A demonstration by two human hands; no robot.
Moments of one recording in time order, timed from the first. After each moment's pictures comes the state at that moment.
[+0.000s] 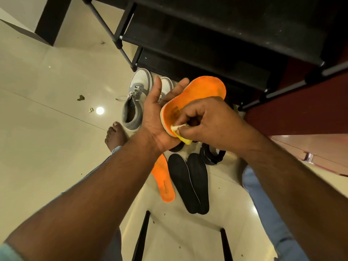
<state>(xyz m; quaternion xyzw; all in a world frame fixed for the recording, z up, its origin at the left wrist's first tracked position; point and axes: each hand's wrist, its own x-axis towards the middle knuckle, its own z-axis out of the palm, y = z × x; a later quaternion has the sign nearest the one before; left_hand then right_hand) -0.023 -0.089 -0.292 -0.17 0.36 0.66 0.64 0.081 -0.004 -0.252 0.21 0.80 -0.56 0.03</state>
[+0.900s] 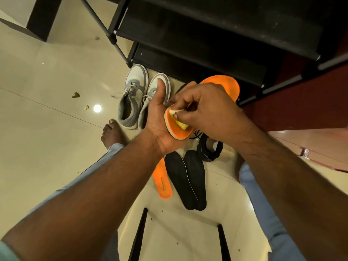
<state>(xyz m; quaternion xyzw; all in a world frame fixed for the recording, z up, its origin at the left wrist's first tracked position) -0.006 -0.087 -0.304 -0.17 0.31 0.64 0.68 0.076 0.003 -0.250 0.27 0.83 -0.48 0.02</state>
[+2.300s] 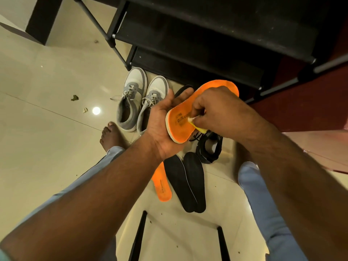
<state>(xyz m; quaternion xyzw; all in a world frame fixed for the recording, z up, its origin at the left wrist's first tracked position) -0.004 -0.088 -0.301 -0.17 0.40 0.62 0.65 0.082 0.023 -0.251 0.26 0.90 -0.32 0.17</state>
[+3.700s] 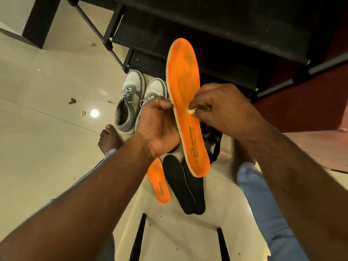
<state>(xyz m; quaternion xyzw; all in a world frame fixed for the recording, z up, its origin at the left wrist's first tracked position) -0.013 -0.083 -0.290 -0.12 0.35 0.63 0.68 0.096 0.037 -0.267 0.18 0.92 -0.34 0.00</state>
